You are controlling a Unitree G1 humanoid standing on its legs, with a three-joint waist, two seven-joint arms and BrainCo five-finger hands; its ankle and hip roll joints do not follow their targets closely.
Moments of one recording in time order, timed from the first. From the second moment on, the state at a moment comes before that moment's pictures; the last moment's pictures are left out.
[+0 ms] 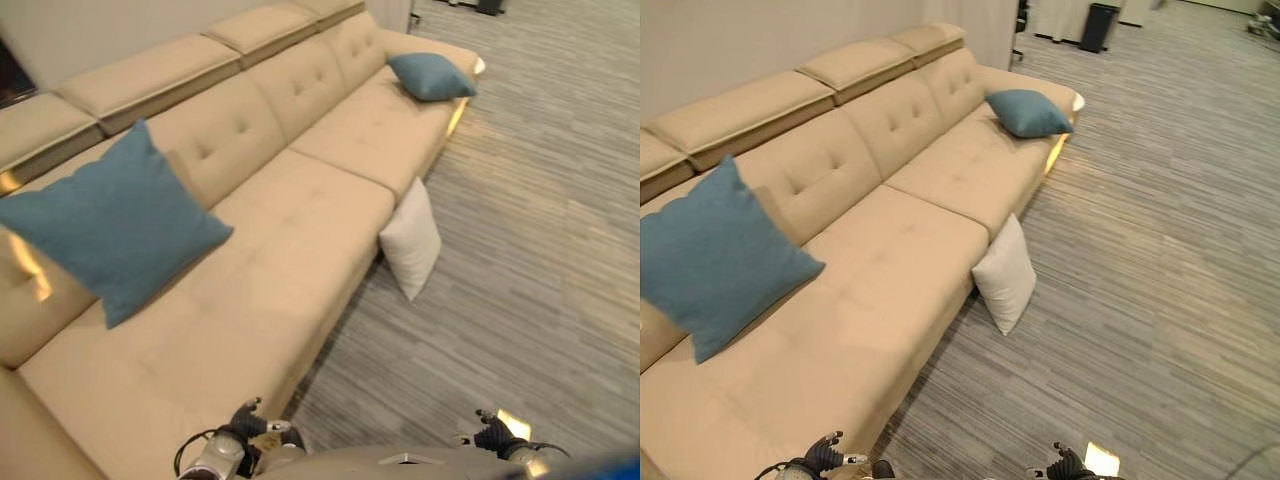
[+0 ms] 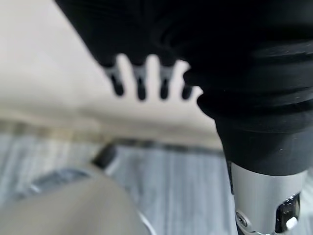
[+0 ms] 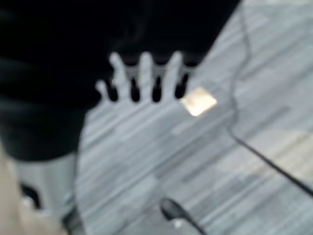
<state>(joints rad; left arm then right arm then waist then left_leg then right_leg) -0.03 0.25 -0.27 1.16 0.03 -0.07 0.07 0.05 -0.29 0.28 1.14 -0.10 -0.05 -0.11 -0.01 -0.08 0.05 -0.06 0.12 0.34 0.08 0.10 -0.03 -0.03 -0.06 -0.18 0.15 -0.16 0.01</state>
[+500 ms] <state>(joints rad) -0.09 0.20 -0.33 1.17 0.02 -0.07 0.09 0.00 -0.27 0.25 1.18 -0.06 -0.04 -0.13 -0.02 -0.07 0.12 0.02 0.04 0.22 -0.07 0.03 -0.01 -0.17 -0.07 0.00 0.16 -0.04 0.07</state>
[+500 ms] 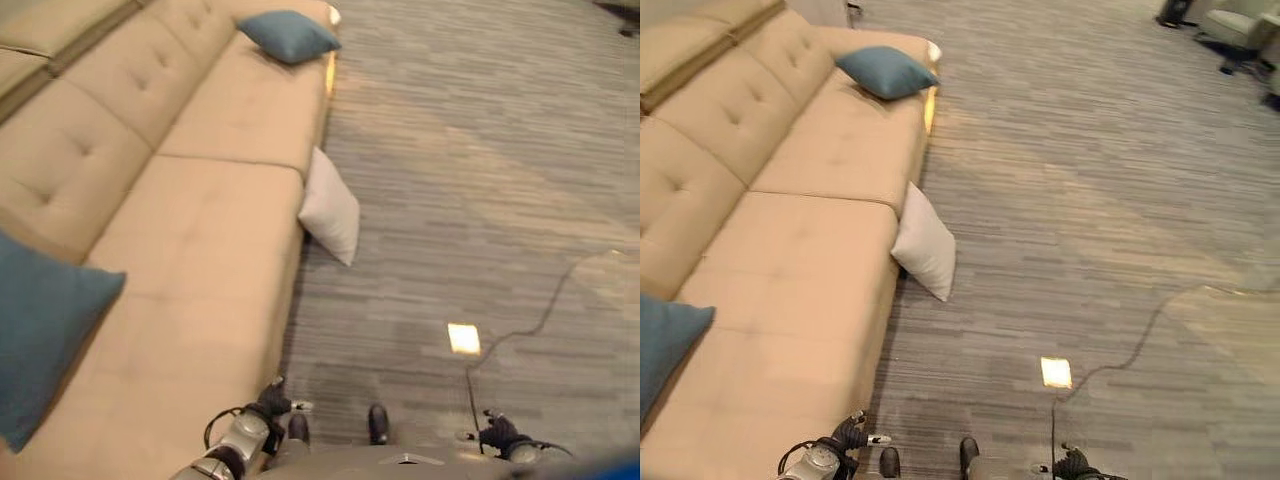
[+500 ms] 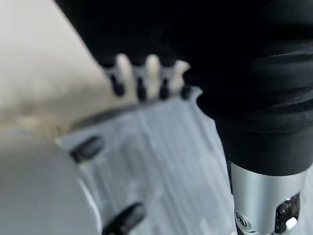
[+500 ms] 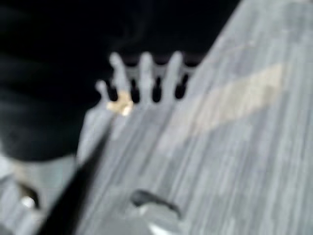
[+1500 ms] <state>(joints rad) -0.11 0.17 -0.31 1.15 -0.03 -0.08 0.08 0.00 -0.32 0.26 1.21 -0.02 -0.05 -0.14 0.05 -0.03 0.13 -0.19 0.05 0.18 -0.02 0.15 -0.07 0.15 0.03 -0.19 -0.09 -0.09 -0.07</state>
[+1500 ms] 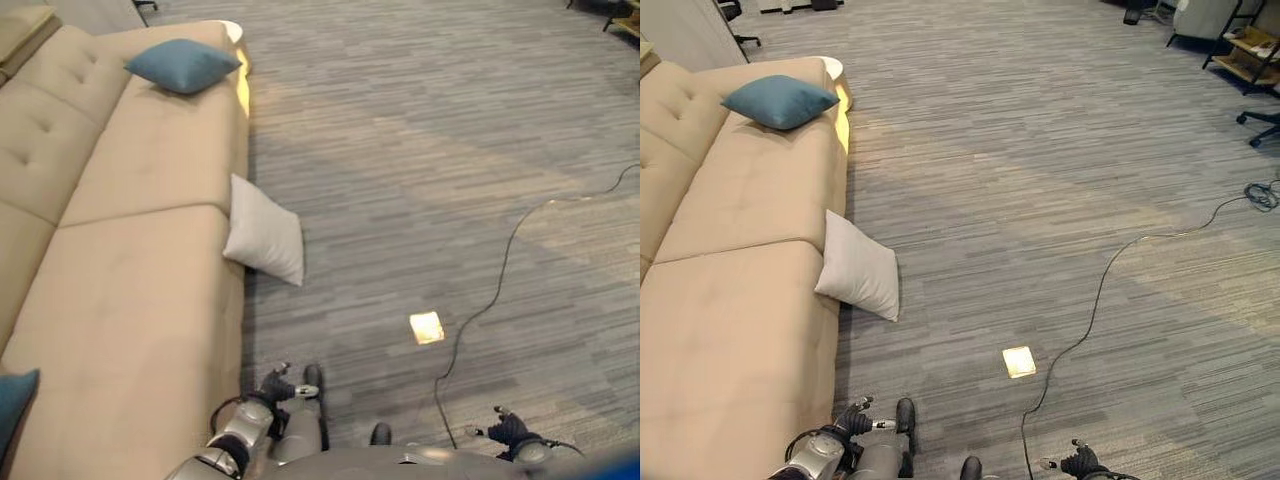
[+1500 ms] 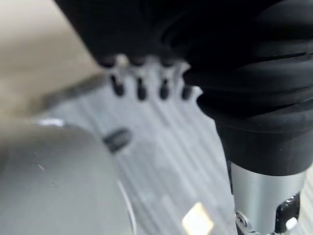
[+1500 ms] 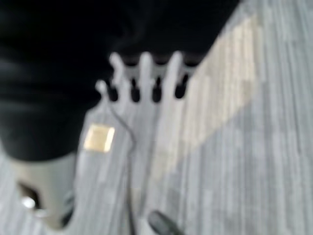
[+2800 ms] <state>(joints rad) -0.12 0.17 -0.32 1.13 -0.07 -0.09 0.08 -0.03 -0.30 0.30 1.13 -0.02 -0.05 -0.14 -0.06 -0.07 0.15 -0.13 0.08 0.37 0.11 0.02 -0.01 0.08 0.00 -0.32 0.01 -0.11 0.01</state>
